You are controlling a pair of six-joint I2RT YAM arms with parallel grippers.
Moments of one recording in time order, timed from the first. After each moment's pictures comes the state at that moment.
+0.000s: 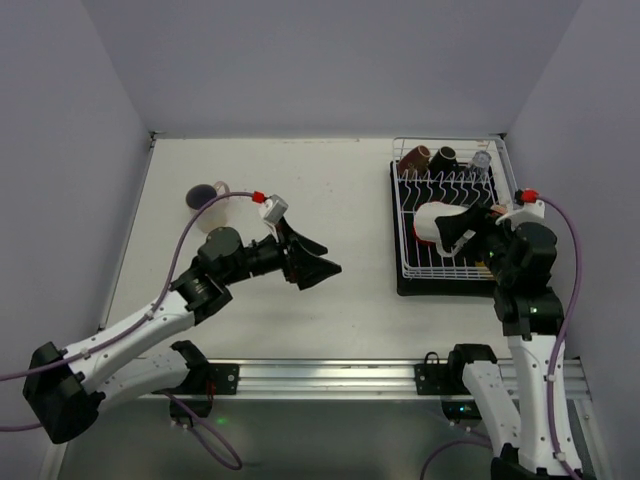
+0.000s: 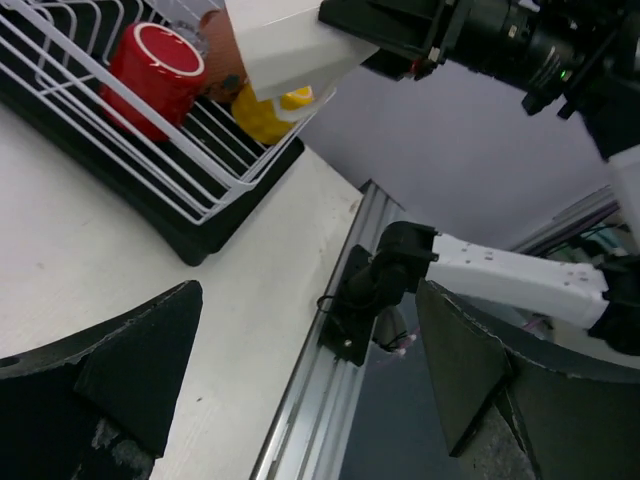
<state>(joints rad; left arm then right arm) -0.77 0.91 0.67 0.23 0.45 -0.61 -0.03 0.66 0.90 -0.59 -0.12 0.47</state>
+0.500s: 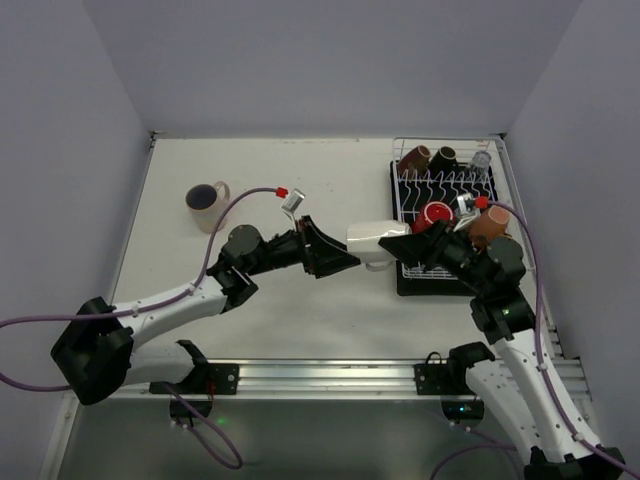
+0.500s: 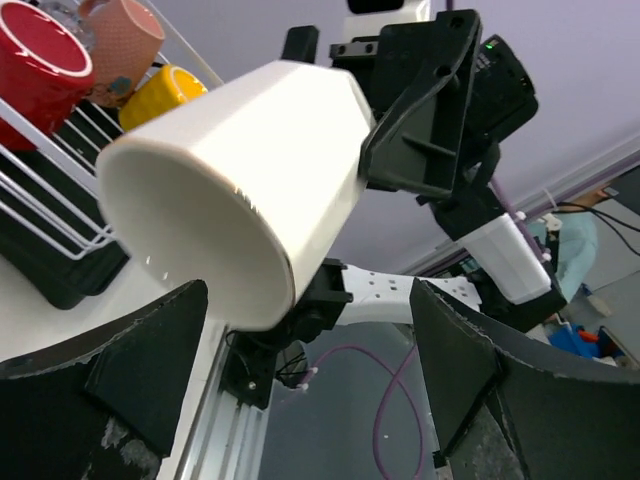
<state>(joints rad) -0.78 1.22 0.64 0.74 0.55 -0.97 0.23 0.58 0.62 -0.05 -0.58 0.86</state>
